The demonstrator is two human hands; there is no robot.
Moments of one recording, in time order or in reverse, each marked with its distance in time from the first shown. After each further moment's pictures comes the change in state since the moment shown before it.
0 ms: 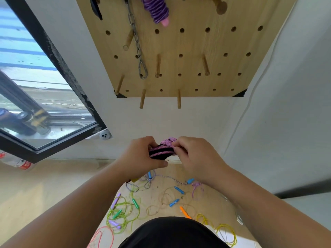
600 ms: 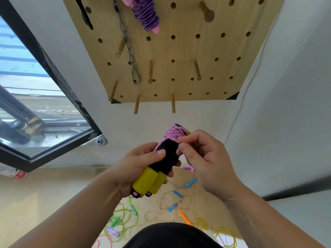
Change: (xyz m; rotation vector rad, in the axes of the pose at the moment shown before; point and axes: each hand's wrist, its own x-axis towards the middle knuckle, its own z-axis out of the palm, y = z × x) left_hand -0.023 0.024 -0.005 -1.031 -0.417 -0.021; right_hand -0.033 -0.022 -0.028 0.773 0.275 -0.020
